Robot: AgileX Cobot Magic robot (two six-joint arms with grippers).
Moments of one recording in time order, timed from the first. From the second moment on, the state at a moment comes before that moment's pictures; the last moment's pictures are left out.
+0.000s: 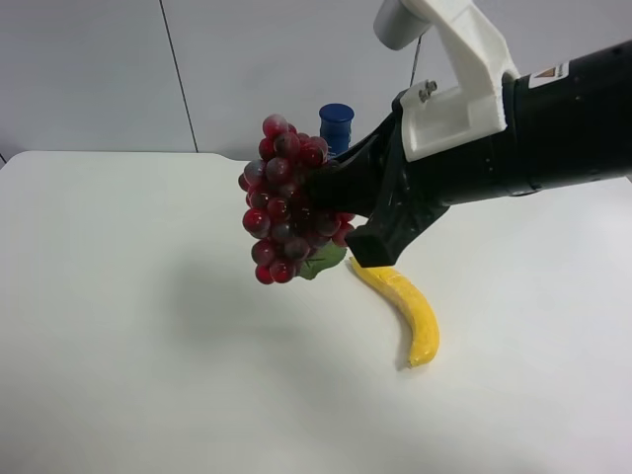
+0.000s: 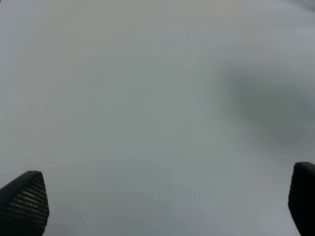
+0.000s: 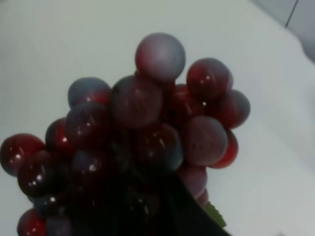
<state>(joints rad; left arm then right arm) -0.04 -0.01 -0.51 -0.01 1.06 0.03 0.73 1.19 -0.82 0.71 0.37 -0.91</state>
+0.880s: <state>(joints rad) -0.04 -0.01 -0.51 -0.01 1.06 0.03 0.37 1.19 -1.10 -0.01 1.03 -0.17</state>
